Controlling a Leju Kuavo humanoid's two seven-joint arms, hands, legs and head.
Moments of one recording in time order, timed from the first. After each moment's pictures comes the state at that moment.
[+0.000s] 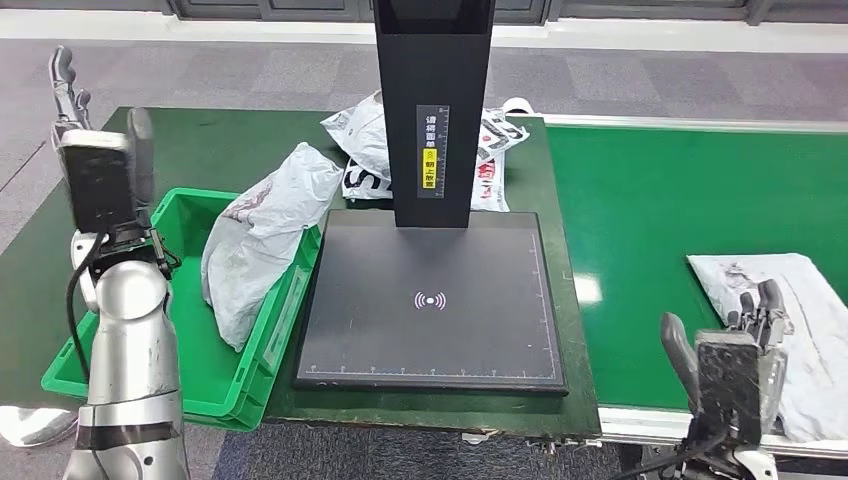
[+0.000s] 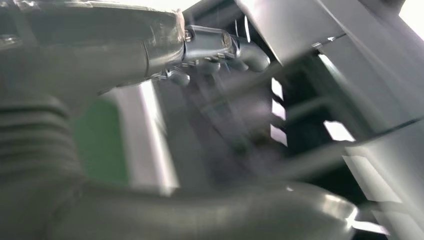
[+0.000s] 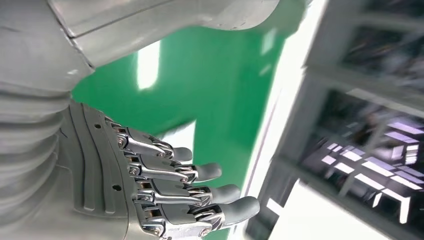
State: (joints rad) left arm -0.49 -0.06 0.10 -1.59 -0.41 0.15 -0.15; right arm 0.18 0.25 -0.20 -1.92 0.62 -0.23 -0.08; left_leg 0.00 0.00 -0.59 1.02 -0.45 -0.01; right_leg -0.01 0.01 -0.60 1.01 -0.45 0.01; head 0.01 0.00
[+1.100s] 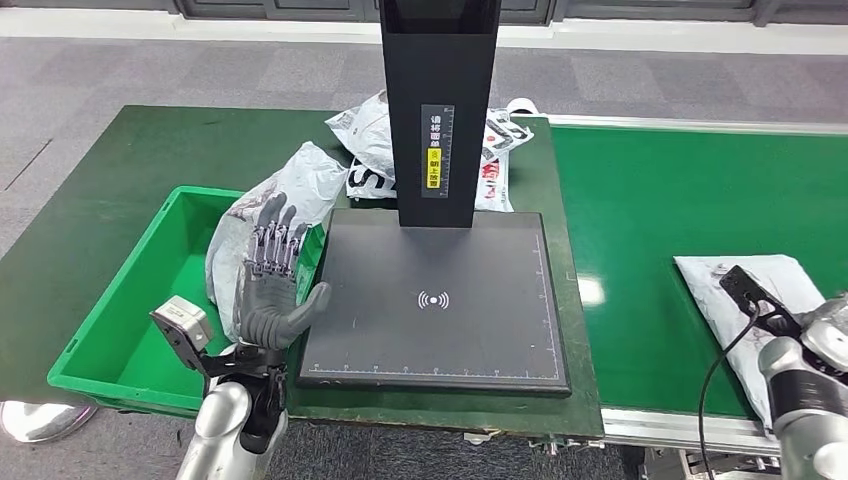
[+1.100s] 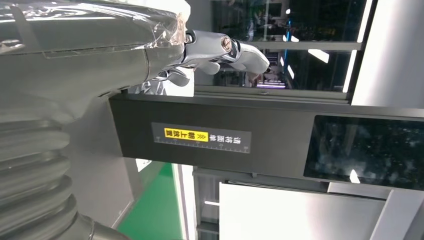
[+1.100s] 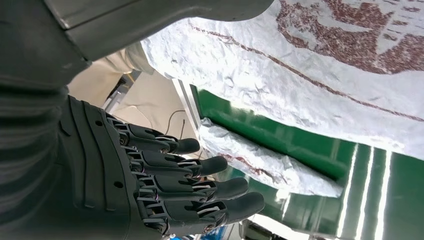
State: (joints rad) left arm -0.10 -0.17 -0.20 -1.59 0.12 -0.20 -0.41; right arm -0.62 -0.36 -0.31 -0.48 1.32 -0.09 0.30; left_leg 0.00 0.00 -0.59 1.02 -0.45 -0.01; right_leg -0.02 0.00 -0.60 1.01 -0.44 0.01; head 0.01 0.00
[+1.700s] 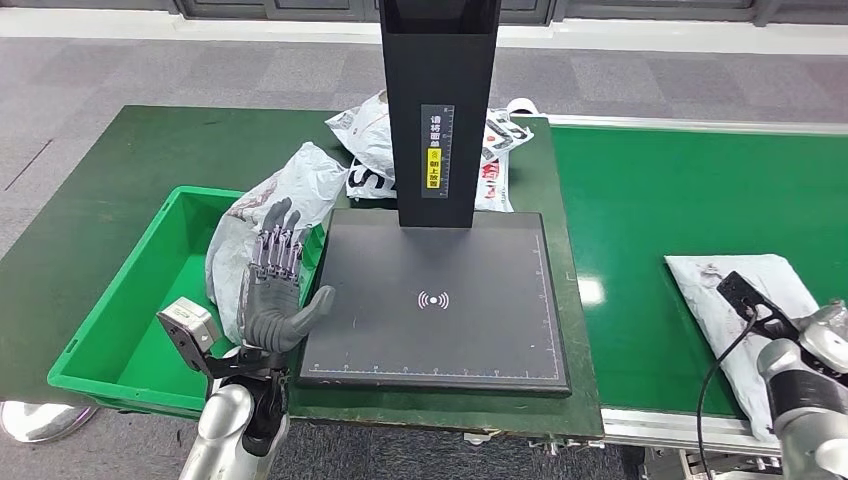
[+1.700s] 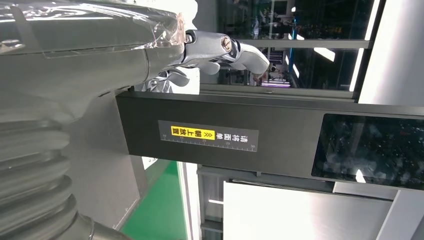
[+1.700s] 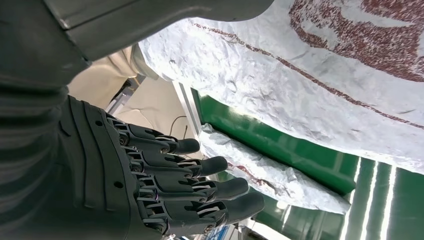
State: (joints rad) left arm -0.09 -0.17 -0.20 -1.58 0.12 -0.20 -0.41; right arm -0.64 -0.37 -0.31 -0.41 1.32 -0.08 0.30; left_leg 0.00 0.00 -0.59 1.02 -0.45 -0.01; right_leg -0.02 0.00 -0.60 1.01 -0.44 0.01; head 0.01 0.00
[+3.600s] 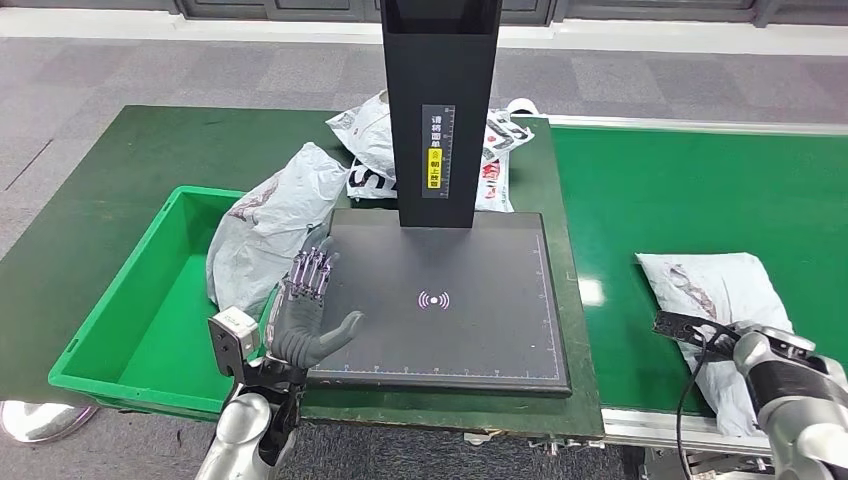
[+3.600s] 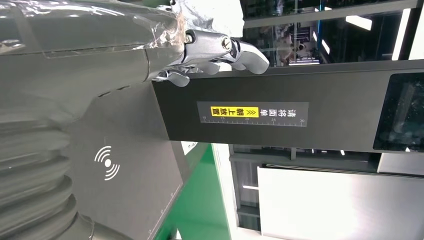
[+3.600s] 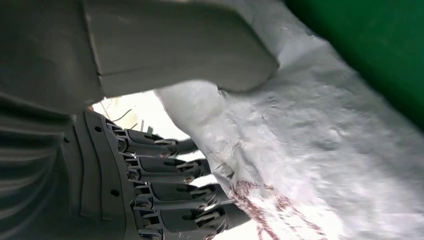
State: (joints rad) left arm -0.09 -0.18 -0.20 -1.46 0.05 -0.26 -0.42; right arm -0.68 -0.36 -0.11 -0.32 1.31 0.43 0.07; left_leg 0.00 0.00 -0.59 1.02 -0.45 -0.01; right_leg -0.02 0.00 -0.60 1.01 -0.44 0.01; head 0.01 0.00
